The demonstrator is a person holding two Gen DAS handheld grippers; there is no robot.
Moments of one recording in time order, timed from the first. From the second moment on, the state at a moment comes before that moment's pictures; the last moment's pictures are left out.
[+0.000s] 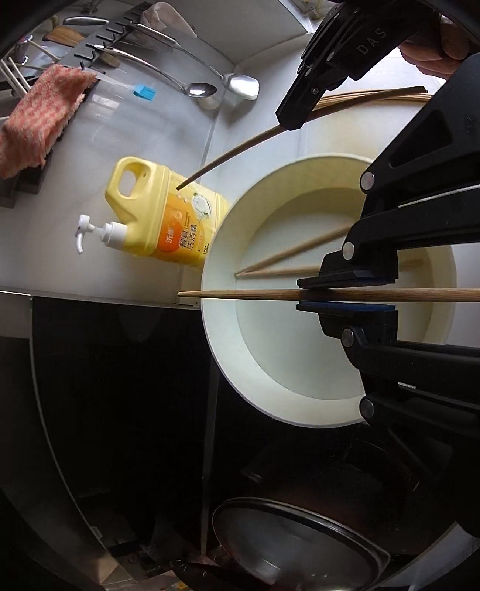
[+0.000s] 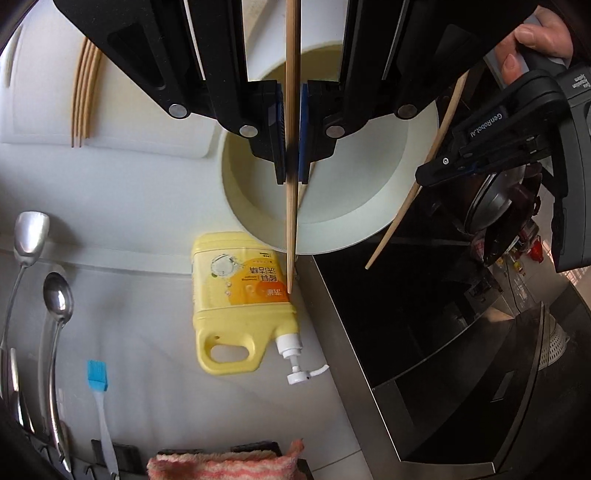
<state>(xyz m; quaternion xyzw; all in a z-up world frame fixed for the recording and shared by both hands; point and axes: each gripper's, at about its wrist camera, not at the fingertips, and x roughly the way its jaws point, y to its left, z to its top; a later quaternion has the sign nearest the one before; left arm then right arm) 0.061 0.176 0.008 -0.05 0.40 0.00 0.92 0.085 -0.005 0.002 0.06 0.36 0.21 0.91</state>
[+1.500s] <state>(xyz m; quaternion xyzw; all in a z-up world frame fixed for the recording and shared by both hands) 0.107 0.225 -0.050 -0.06 0.46 0.00 0.88 0.137 0.047 -0.064 0.05 0.48 0.15 0.86</state>
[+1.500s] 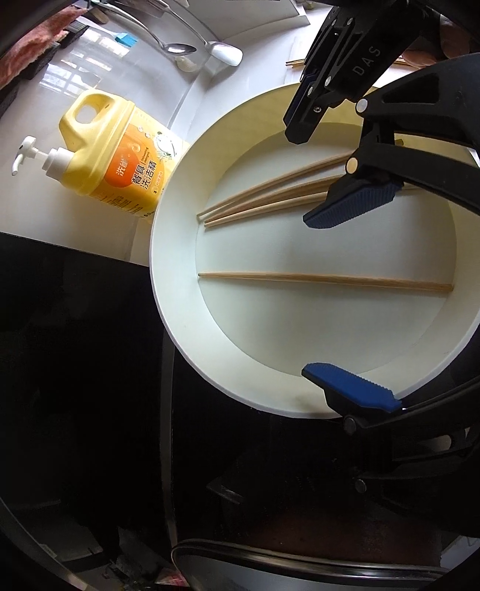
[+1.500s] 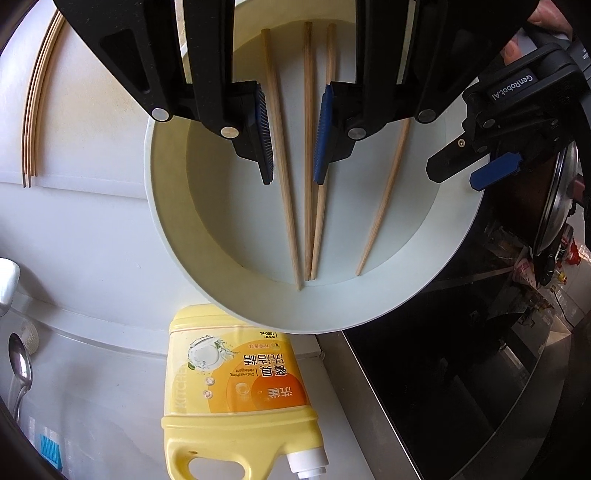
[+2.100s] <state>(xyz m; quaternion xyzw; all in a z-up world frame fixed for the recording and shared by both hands) 0.084 0.223 -0.038 -0.05 0.46 0.00 0.89 0.109 0.043 -0.047 0.05 0.46 0.13 0.88</state>
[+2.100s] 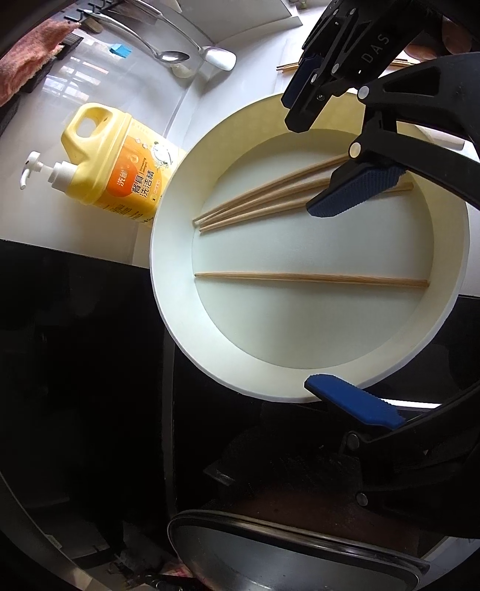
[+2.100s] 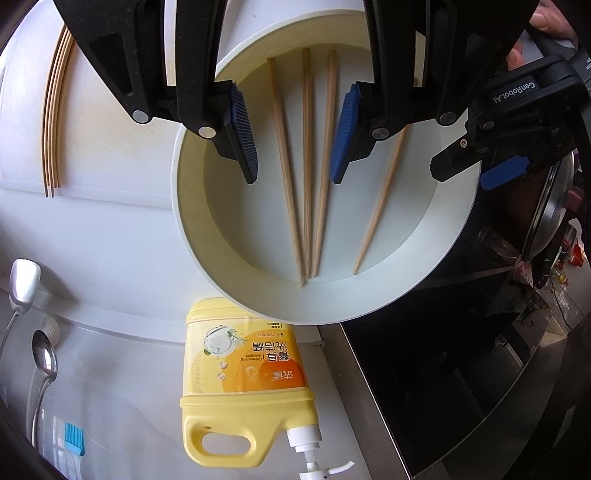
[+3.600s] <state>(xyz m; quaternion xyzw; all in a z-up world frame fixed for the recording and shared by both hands) -0.042 -0.039 -0.032 -0.04 0.43 0.00 0.90 -0.041 -0.276 -0.076 0.08 0.42 0.05 0.90</state>
